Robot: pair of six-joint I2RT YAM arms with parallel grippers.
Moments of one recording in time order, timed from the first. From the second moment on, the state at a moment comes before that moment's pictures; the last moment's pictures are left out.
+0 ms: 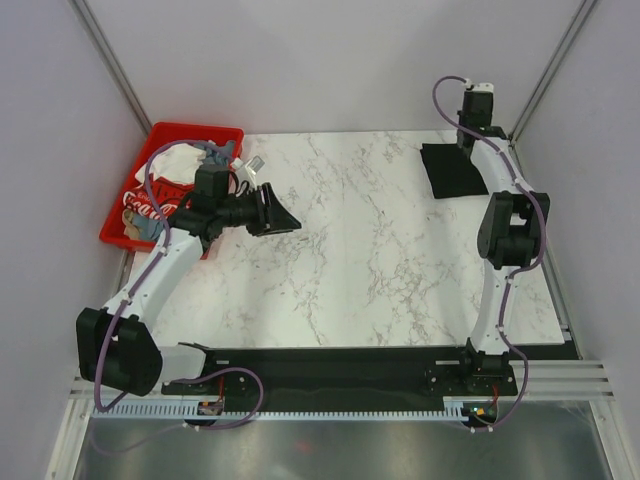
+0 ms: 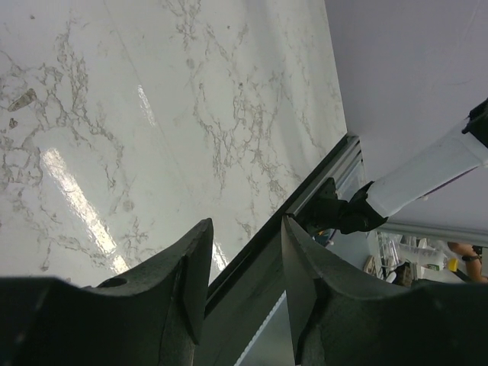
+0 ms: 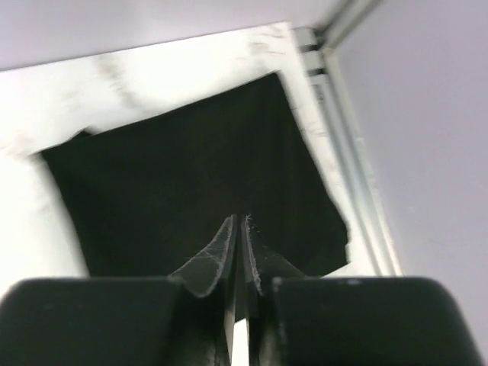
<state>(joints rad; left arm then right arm) -0.25 1.30 1.05 -0.40 0.74 -0.53 -0.06 2.27 2.05 -0.37 0.39 -0.04</state>
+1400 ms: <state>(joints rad) -0.25 1.33 1.02 -0.40 0.71 -0.52 0.12 2.63 2.33 -0.48 0.34 -0.15</state>
